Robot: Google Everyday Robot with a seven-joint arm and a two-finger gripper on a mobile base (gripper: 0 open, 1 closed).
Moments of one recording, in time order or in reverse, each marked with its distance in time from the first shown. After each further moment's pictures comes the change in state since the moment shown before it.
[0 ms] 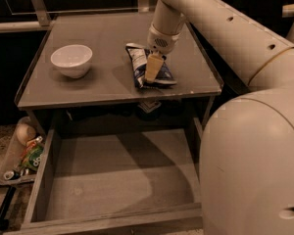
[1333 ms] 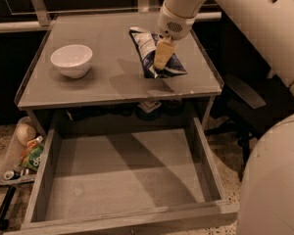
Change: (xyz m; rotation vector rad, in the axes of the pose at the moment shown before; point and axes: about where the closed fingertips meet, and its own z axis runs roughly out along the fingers) arm 0.010 0.025 -0.081 0.084 -0.050 -0.033
